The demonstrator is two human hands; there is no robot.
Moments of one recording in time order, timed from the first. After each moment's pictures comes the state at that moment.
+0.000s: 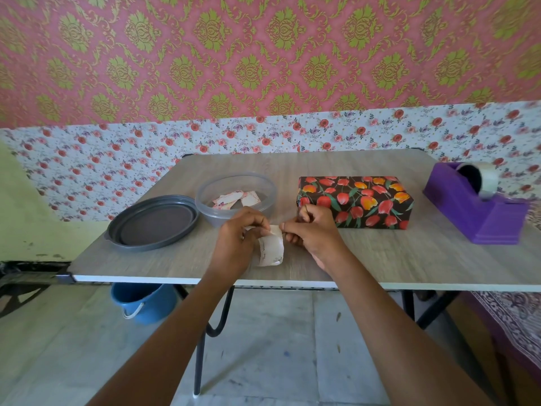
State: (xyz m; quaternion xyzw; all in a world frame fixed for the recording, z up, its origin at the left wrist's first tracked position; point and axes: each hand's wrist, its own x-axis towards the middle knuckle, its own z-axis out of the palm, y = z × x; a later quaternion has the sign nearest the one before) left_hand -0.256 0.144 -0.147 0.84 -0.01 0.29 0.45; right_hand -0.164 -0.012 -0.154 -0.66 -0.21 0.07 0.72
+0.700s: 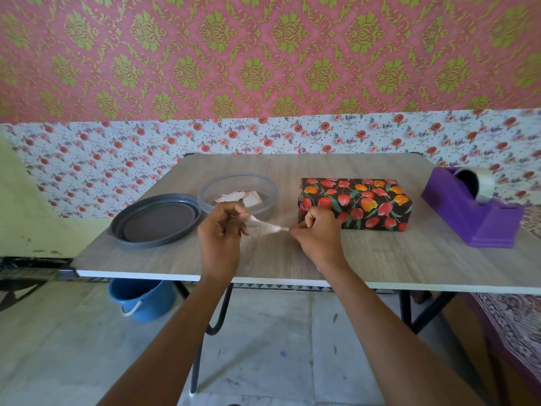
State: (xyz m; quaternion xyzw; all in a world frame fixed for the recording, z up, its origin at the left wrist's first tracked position) left_hand -0.266 0.148 -0.149 0.71 0.01 0.44 0.56; right_hand -0.172 -0.012 -0.157 -0.80 -0.17 -0.12 0.56
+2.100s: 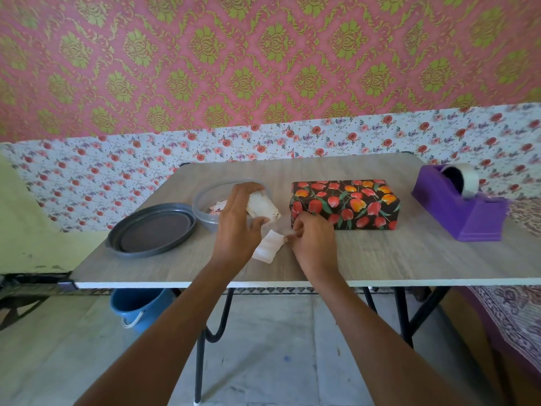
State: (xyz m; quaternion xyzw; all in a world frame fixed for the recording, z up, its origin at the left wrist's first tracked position) left_hand -0.242 0.133 -0.123 0.85 -0.05 0.41 0.31; right_hand -0.186 -0.018 -0.157 -0.88 -0.18 -0.21 0.40
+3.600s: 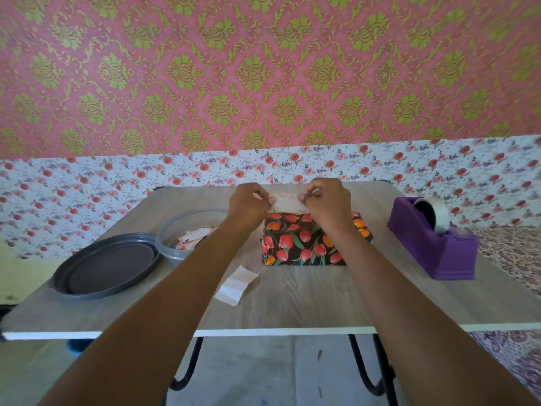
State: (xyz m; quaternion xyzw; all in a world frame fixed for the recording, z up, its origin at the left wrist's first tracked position) left_hand -0.121 0.086 -0.052 0.83 0.16 0.23 0.49; right_hand -0.079 -0.076 -0.056 -0.83 -0.16 -0.20 0.50
